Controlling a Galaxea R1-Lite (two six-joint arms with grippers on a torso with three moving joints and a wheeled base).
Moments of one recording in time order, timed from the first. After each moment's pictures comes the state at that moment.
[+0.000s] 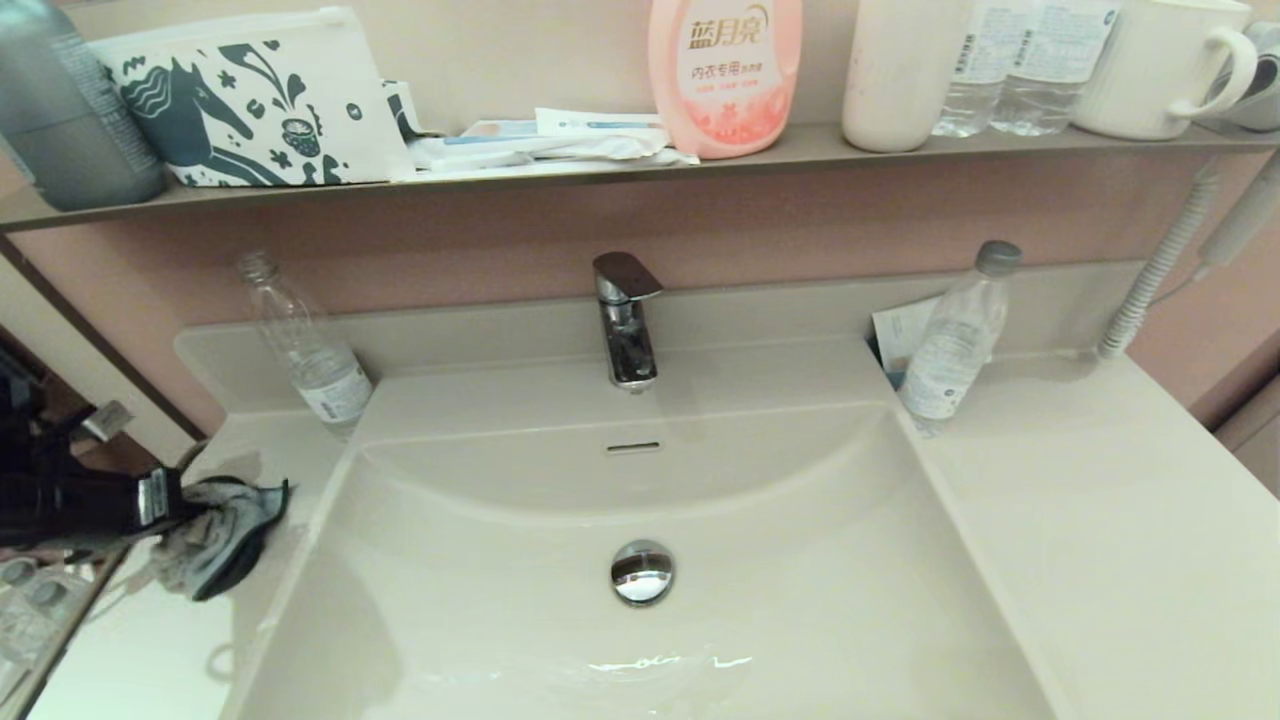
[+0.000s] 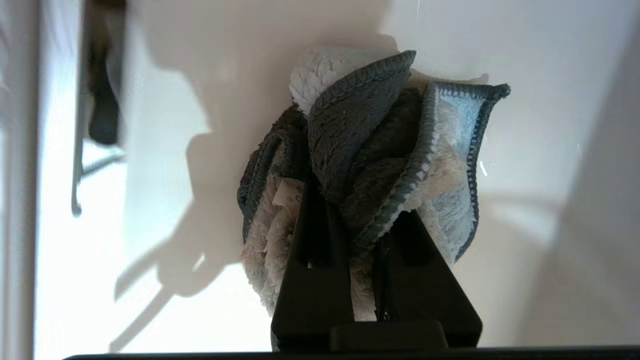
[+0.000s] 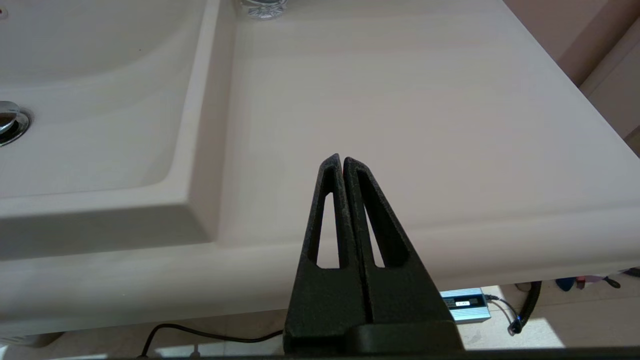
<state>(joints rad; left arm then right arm) 0.62 1.88 -1.10 0.19 -0.43 0.16 0.00 0.00 0.00 0.00 0.01 -0.01</state>
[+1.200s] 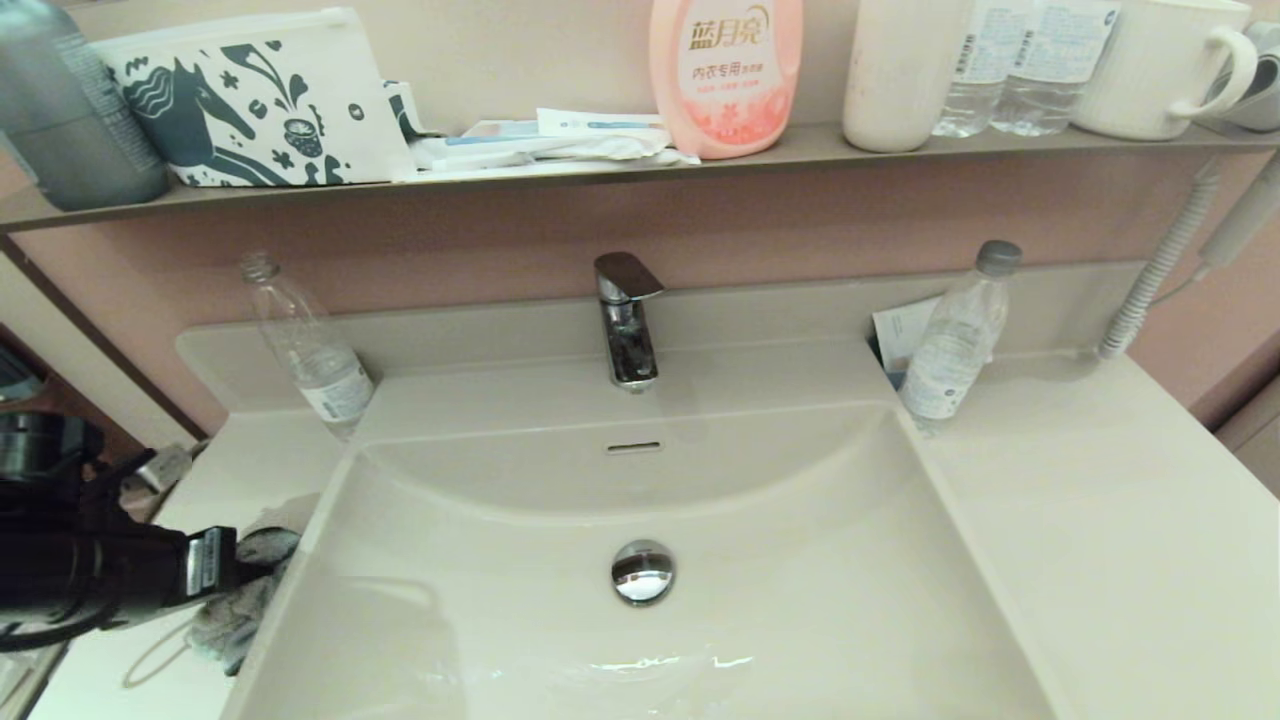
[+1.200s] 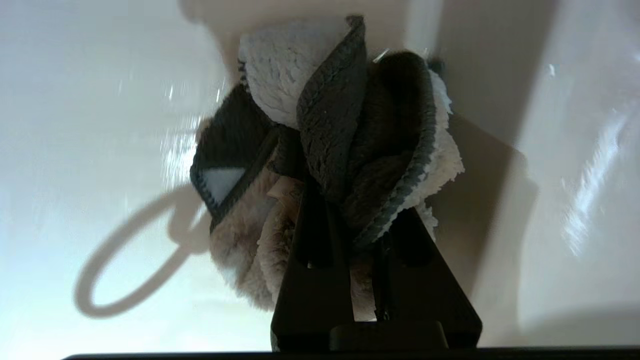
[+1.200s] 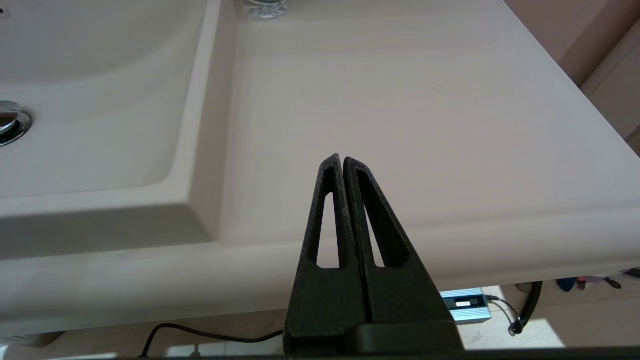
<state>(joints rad) 0.41 1.64 -0.76 0.12 -0.34 0.08 0.00 0.00 0.00 0.00 0.01 -0.01</state>
